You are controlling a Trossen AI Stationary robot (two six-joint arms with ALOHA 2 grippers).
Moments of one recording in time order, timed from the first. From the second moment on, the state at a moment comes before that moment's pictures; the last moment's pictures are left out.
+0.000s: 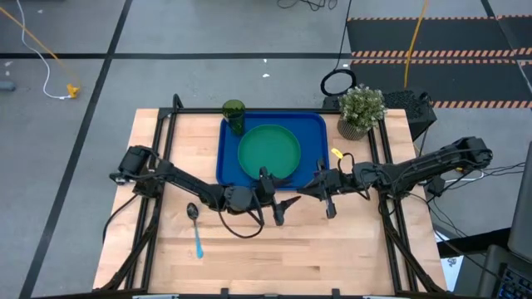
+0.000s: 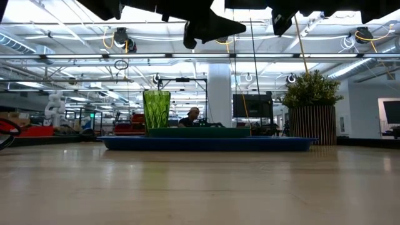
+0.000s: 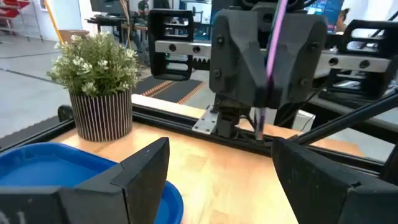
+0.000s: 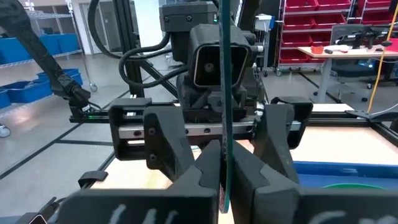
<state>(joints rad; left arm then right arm) -0.27 1.86 1.07 0.76 -0.54 -0.12 0.19 1.07 0.50 0.52 0.05 0.09</state>
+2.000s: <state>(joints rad) -0.30 1.97 1.08 0.77 -1.03 -0.12 0.34 1.06 0.50 0.67 0.66 0.01</state>
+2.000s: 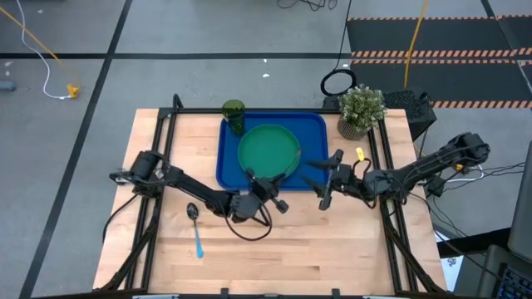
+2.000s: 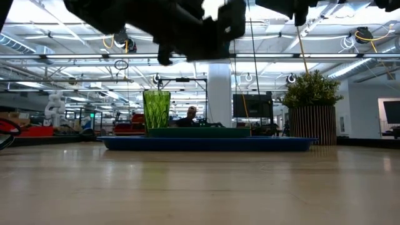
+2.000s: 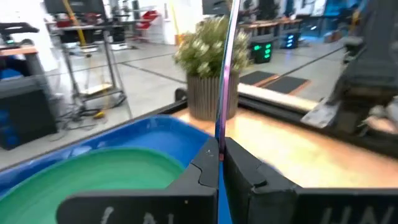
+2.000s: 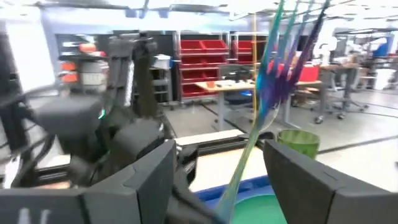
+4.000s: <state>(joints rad) -0.30 2.13 1.27 0.76 -1.06 0.00 0.32 1.12 0.50 0.61 0.76 -0.02</state>
